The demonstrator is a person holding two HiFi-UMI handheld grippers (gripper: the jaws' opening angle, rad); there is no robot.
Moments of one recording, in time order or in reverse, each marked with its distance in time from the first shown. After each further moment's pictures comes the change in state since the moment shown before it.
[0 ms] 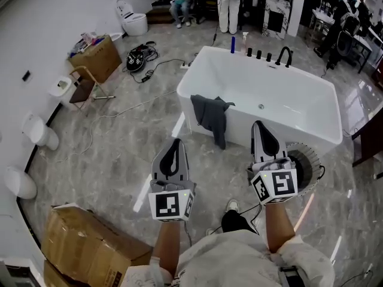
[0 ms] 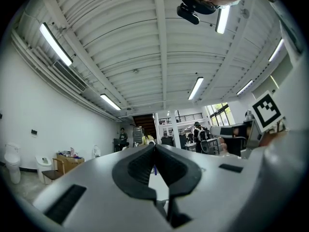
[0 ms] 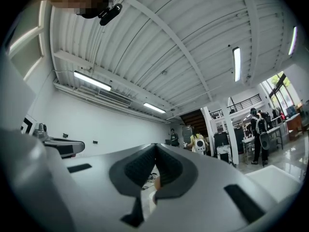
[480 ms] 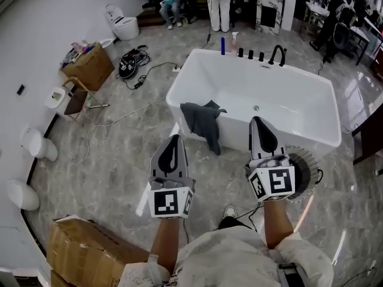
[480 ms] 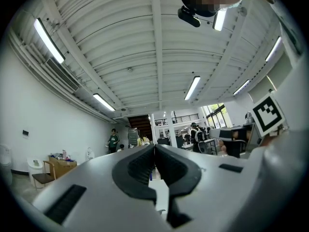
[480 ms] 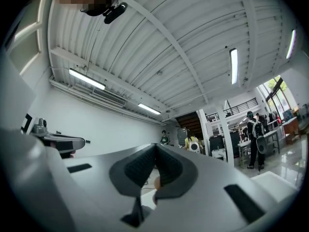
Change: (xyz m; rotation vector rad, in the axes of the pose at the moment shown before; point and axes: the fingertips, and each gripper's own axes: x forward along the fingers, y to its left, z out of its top) left arm 0.117 -0.049 0.004 0.019 -0.016 -0.047; right arm 0.057 -0.103 -0.002 -0.018 -0.028 -0.044
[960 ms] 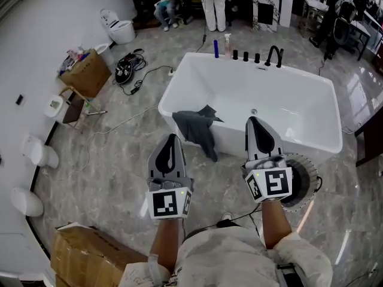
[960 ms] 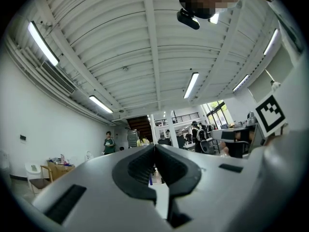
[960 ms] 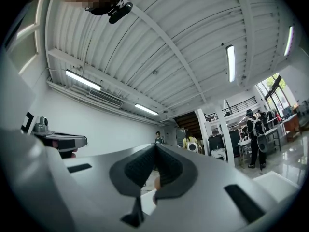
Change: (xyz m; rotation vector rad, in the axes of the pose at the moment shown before) left arm 0.100 -0.041 -0.006 0.041 -0.014 0.010; right arm 0.051 -0.088 -0.017 0.009 -0.015 -0.004
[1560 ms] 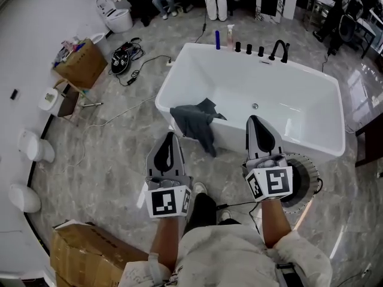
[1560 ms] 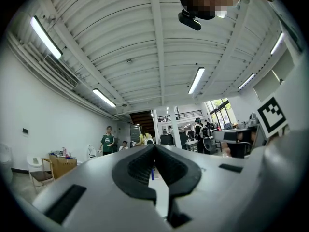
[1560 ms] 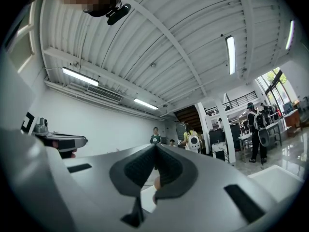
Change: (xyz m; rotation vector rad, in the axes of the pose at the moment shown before) left arm 0.053 0.027 -0.050 -0.032 0.051 0.029; right arm 0.057 -0.016 -0.052 0.029 0.054 0.006
